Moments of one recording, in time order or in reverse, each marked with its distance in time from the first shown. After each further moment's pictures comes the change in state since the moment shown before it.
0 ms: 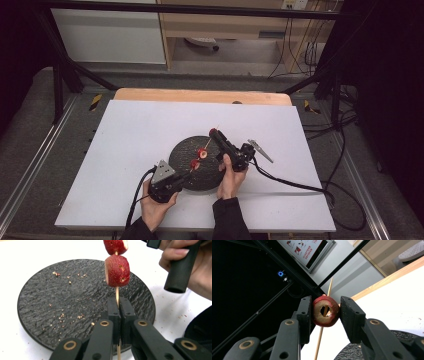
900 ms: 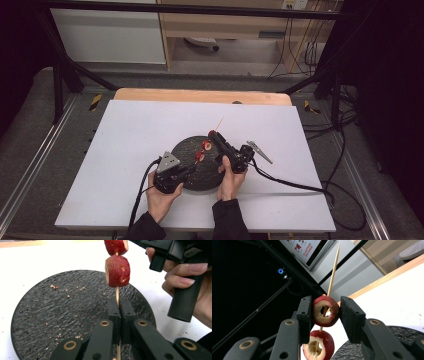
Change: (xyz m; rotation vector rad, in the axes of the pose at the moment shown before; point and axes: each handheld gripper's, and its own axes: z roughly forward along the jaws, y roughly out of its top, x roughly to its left) left arm 0.001 0.020 0.014 -0.008 -0.004 -0.021; right arm 0.000 -0.004 -0.001 0.018 -0.001 -0.010
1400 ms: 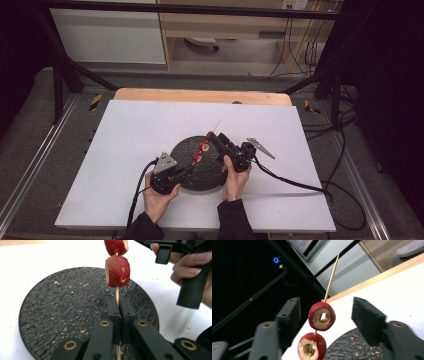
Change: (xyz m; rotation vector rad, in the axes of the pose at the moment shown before) left arm 0.007 -0.005 -0.006 0.012 0.001 -0.002; right arm 0.003 0.013 -0.002 0.088 -0.031 -0.073
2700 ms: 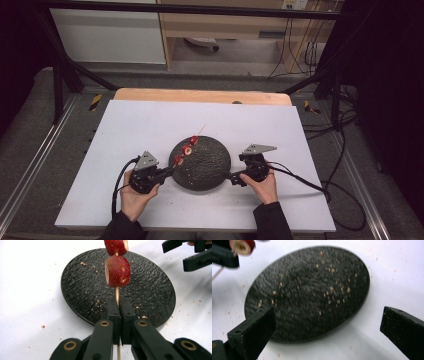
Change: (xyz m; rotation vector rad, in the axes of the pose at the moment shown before) left arm 0.033 0.003 -0.038 0.142 0.024 0.043; right arm -0.031 0.016 -0.044 0.683 -0.069 -0.553
